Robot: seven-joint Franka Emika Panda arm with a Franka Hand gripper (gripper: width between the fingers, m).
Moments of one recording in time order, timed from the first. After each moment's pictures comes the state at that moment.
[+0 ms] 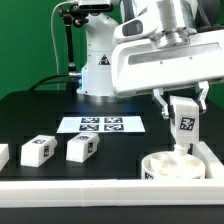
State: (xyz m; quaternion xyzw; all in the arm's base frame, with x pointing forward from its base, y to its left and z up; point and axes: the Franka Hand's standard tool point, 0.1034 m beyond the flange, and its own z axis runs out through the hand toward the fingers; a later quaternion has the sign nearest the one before) arm 0.628 0.085 0.112 -0.96 0.00 -0.27 0.06
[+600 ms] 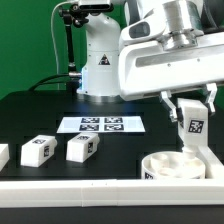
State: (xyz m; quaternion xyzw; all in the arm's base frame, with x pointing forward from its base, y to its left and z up) arm 0.629 0.100 0.106 -0.96 -0.01 -0.27 0.06
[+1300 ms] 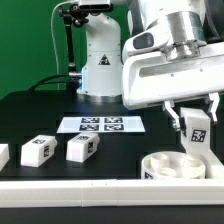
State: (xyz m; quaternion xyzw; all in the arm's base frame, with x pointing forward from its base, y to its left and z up) arm 0.630 0.103 0.093 -0.96 -0.01 -0.26 0.06
